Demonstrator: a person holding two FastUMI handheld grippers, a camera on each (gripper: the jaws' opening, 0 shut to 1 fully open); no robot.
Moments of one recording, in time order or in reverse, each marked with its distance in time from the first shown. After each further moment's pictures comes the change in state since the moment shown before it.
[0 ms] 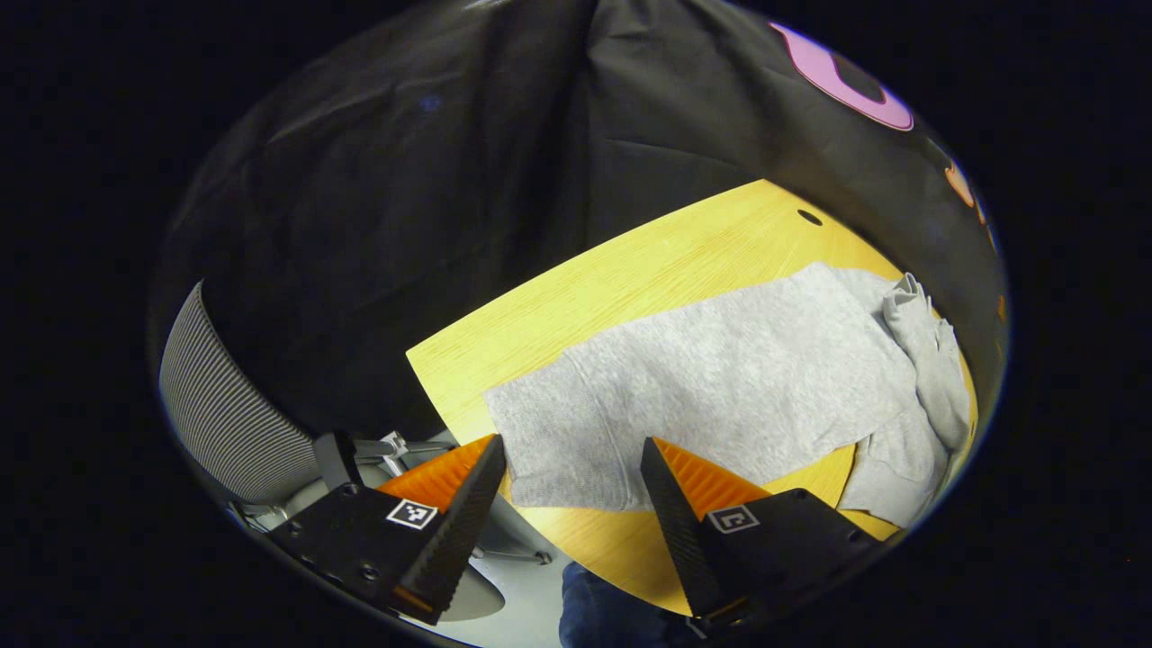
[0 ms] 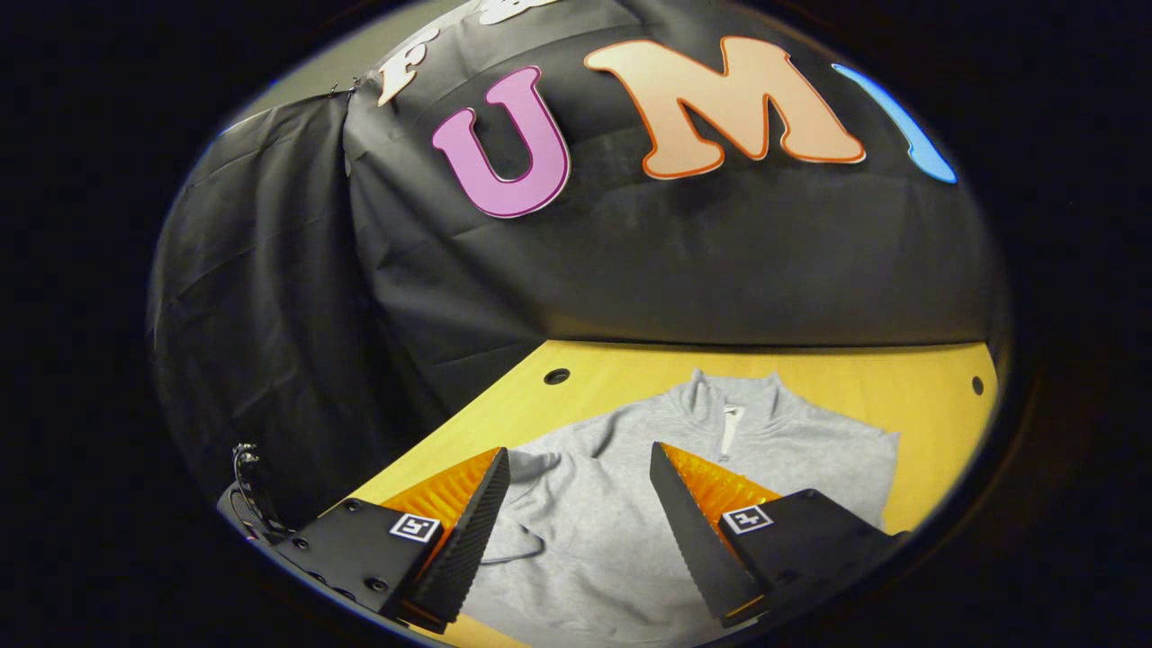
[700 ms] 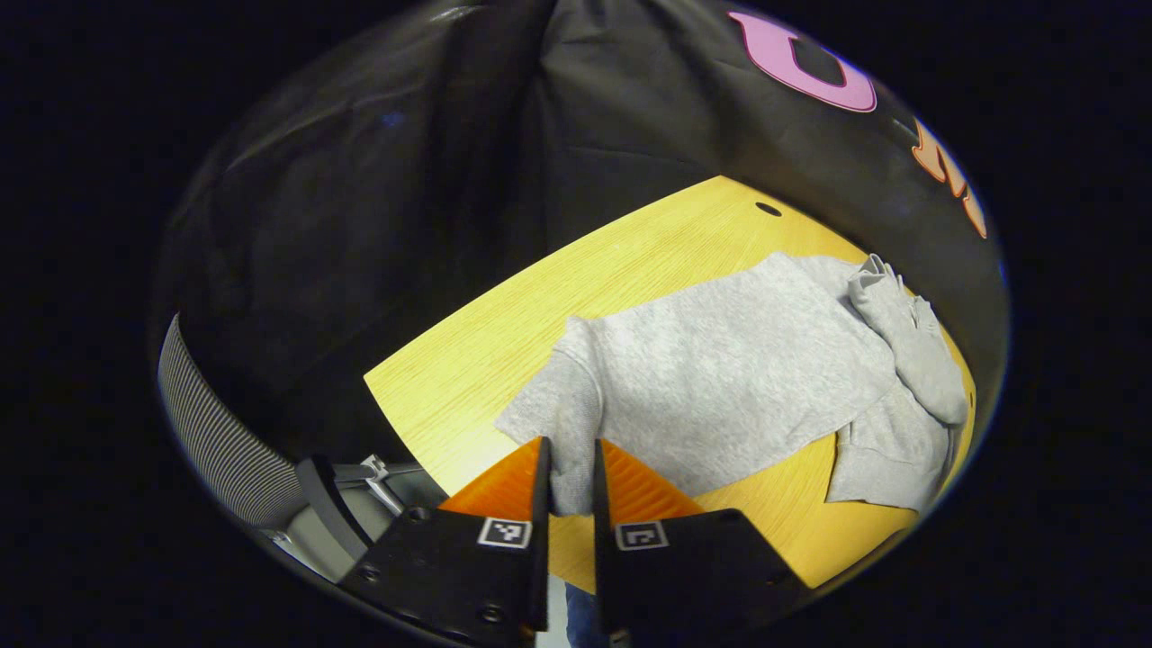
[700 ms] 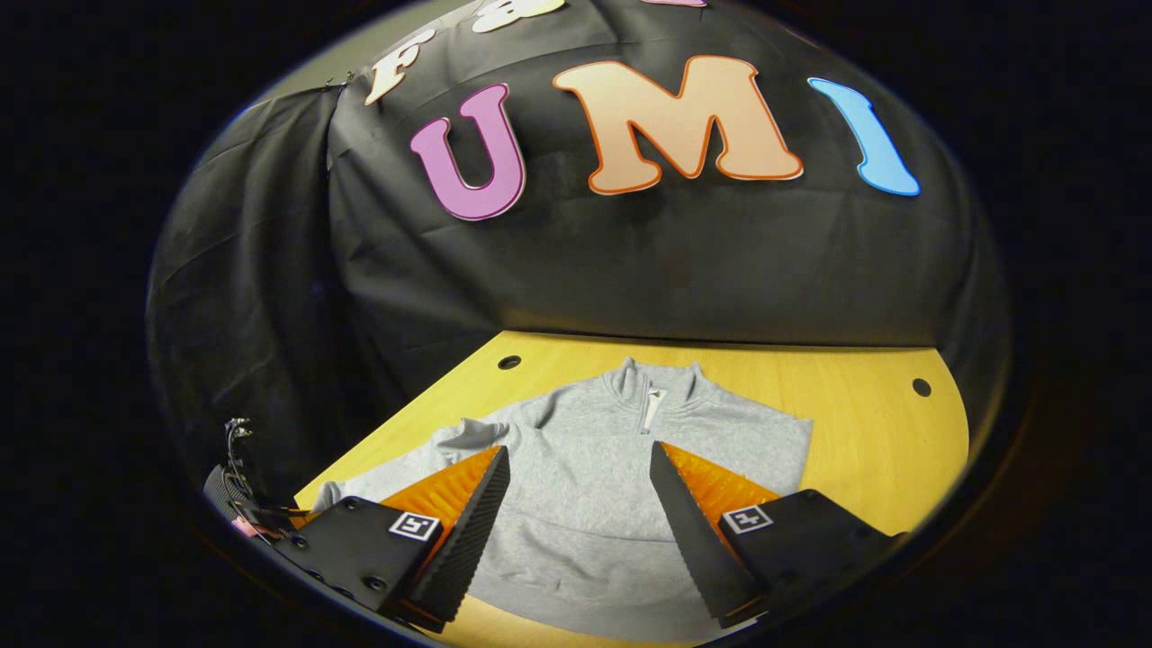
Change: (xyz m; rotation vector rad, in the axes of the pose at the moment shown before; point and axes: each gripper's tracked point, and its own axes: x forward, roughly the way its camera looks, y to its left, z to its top) left arm 0.005 -0.028 0.003 0.064 -0.029 -0.093; right arm -0.074 -0.046 -0.005 -0.012 0.004 -0.138
